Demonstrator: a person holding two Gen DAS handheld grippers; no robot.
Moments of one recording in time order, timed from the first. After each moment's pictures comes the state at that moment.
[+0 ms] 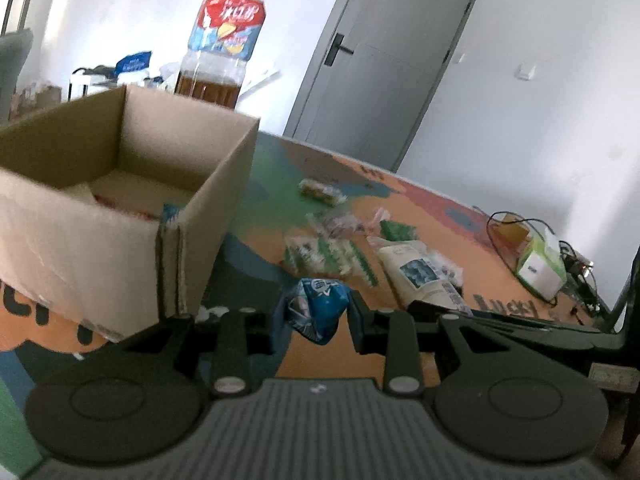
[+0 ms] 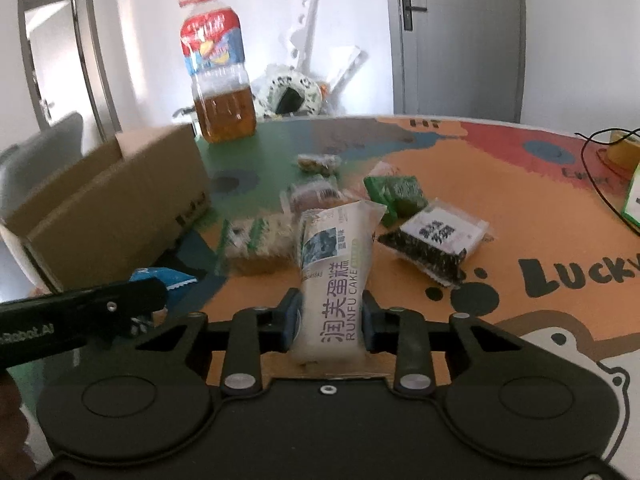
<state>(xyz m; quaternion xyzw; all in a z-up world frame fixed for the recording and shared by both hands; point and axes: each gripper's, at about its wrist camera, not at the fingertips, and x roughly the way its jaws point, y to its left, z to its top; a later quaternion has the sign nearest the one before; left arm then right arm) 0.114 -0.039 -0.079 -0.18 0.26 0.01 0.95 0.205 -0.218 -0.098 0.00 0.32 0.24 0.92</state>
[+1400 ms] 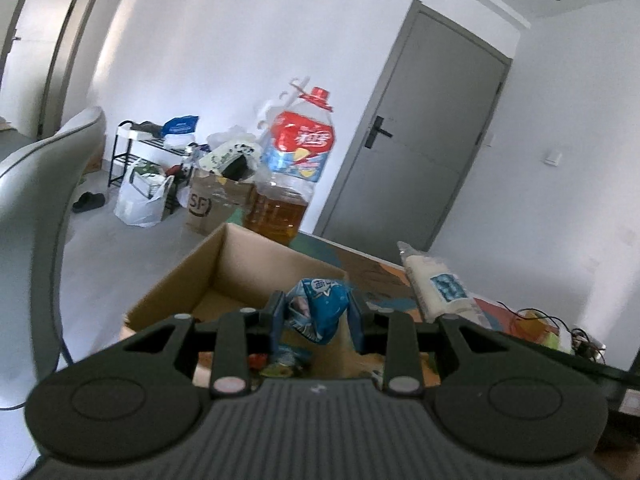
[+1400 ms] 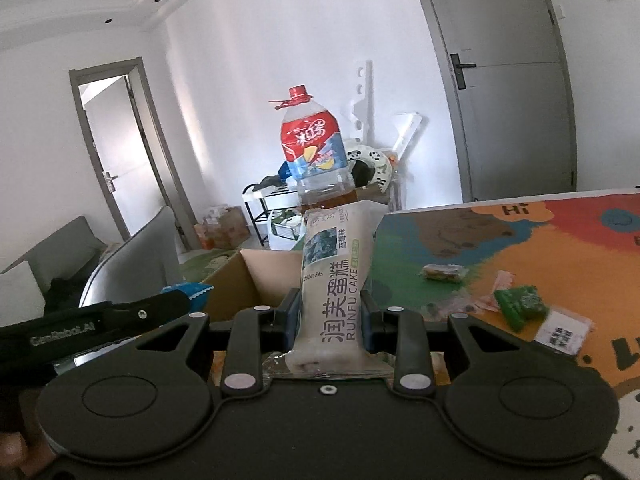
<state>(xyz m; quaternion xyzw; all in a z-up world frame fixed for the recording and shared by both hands) 0.077 0.054 -0.002 -0.20 0.17 0.09 0.96 0.183 -0.157 -0.014 0.08 0.23 0.32 0.91</state>
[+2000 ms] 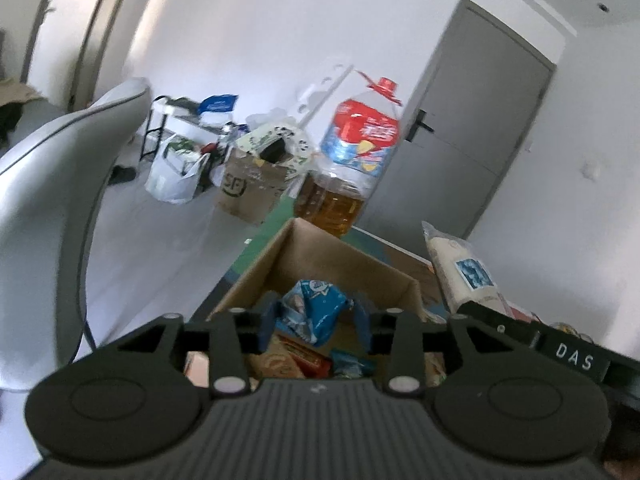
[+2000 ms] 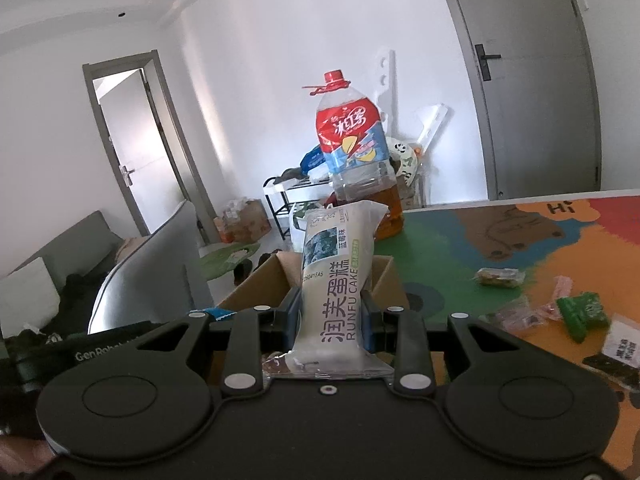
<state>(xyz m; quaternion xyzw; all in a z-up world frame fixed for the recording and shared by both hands) 0.086 0.107 -0.015 -0.24 0.20 0.13 0.94 0.195 -0.106 -0.013 0.08 0.24 0.35 0.90</state>
